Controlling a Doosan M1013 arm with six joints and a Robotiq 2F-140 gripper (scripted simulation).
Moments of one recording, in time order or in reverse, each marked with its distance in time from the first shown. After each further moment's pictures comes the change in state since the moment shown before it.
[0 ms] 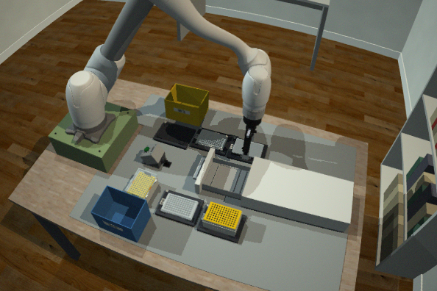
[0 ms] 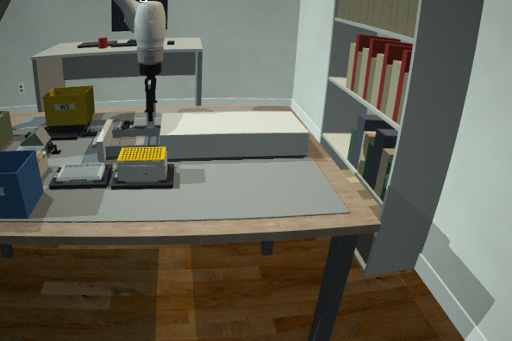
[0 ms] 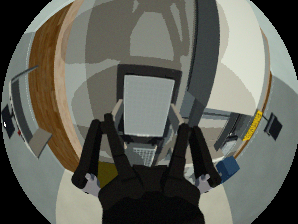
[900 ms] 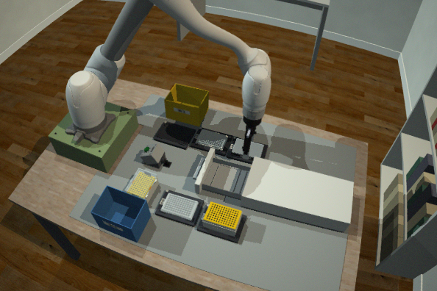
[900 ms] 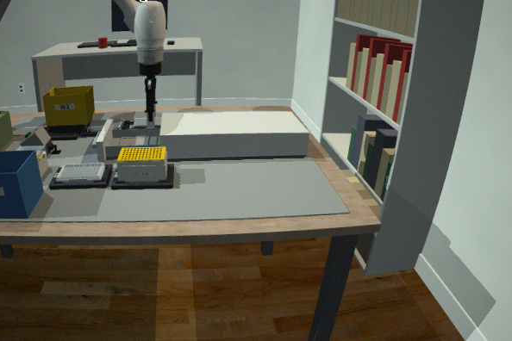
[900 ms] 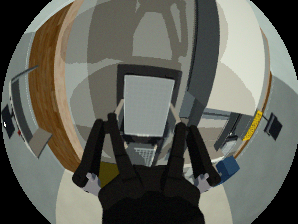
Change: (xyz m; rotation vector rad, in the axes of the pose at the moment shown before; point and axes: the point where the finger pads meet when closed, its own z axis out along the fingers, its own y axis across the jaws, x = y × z) arm 0.000 0.000 0.000 0.000 0.000 0.000
